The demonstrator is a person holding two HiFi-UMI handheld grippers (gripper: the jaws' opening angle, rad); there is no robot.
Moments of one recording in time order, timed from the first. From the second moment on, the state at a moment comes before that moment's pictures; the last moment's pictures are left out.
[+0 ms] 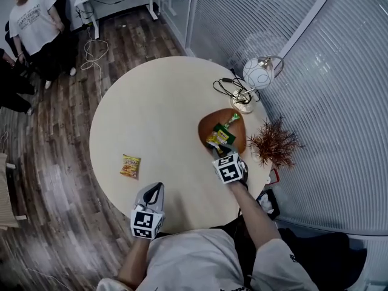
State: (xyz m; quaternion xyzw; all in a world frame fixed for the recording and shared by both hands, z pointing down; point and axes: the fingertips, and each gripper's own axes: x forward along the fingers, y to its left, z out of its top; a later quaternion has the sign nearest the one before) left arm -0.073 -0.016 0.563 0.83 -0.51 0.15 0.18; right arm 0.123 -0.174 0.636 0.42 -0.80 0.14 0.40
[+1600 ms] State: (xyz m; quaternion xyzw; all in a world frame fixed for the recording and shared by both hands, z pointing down) left arm -0.229 0.086 0.587 0.67 -0.70 0.12 0.23; right arm -0.230 -0.046 0.674 0.16 -0.92 0.07 0.35
